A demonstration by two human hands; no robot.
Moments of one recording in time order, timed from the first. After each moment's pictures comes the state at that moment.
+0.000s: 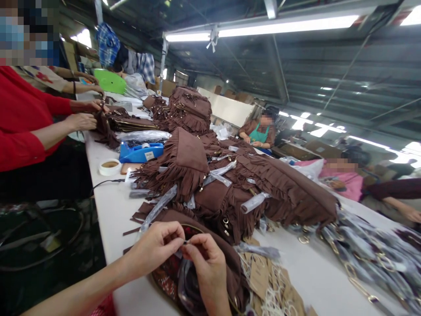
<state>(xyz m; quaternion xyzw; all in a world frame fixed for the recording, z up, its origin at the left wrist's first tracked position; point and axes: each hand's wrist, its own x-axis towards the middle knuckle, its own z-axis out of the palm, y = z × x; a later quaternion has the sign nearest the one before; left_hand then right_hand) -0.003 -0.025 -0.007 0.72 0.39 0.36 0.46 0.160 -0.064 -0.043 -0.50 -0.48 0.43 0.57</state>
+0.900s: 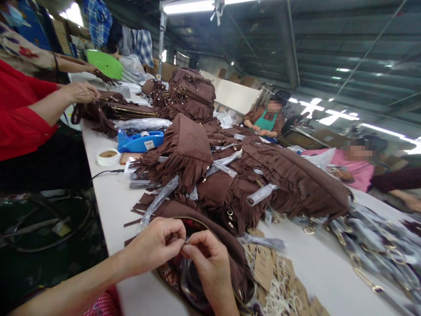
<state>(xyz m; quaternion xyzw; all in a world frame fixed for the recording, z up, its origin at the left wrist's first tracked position) -0.006 -0.024 -0.009 0.76 0.38 0.31 0.42 0.164 -0.067 -0.039 -0.50 -0.53 0.42 0.54</state>
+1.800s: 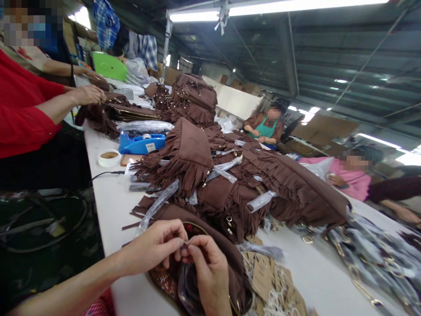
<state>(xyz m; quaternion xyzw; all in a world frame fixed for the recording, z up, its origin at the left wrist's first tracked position) -0.005 -0.020 -0.014 0.64 0.35 0.29 0.62 0.163 -0.068 -0.042 -0.51 -0.55 0.40 0.53</state>
